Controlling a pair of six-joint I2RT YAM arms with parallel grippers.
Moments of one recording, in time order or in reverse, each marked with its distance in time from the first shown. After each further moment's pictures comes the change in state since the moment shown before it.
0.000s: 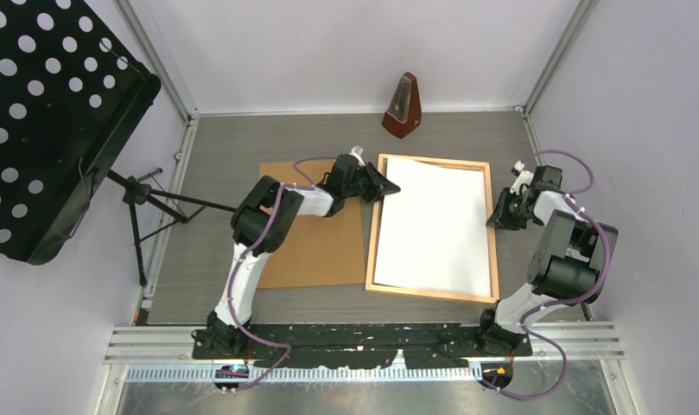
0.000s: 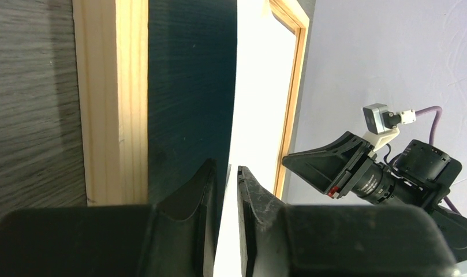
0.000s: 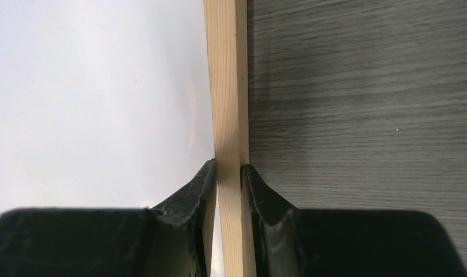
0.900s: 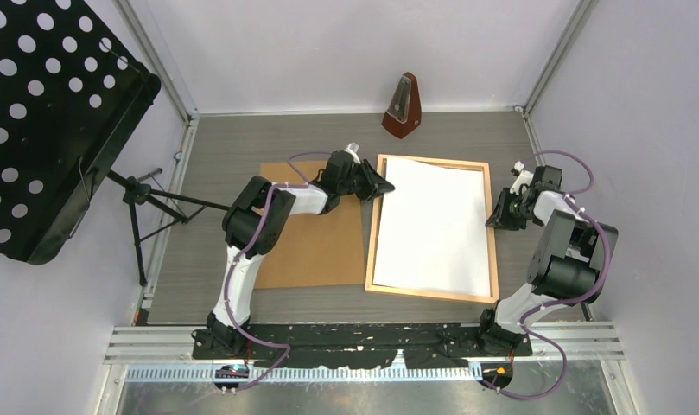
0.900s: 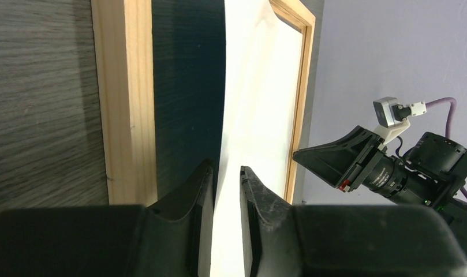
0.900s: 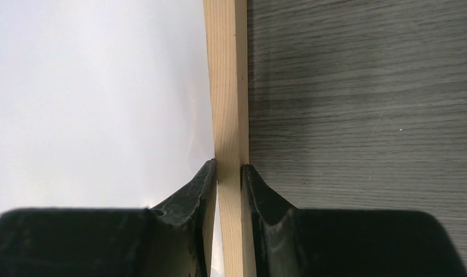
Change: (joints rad) left arm 0.022 -0.069 -0.034 -0.068 0.000 0.097; right arm 0.000 0.000 -0.001 -0.003 -0.007 0.000
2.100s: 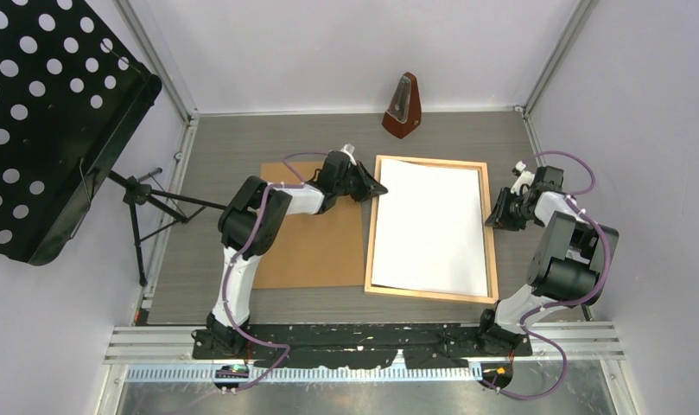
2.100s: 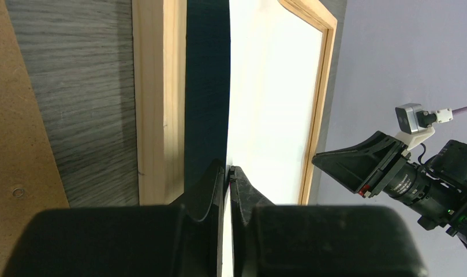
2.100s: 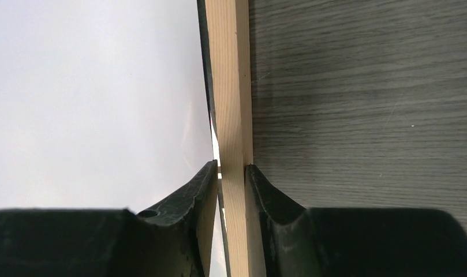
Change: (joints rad) left arm 0.013 -0.027 -0.030 -0.059 -0.026 0.048; right arm -0.008 -0.011 -0.003 -0.007 -0.033 0.018
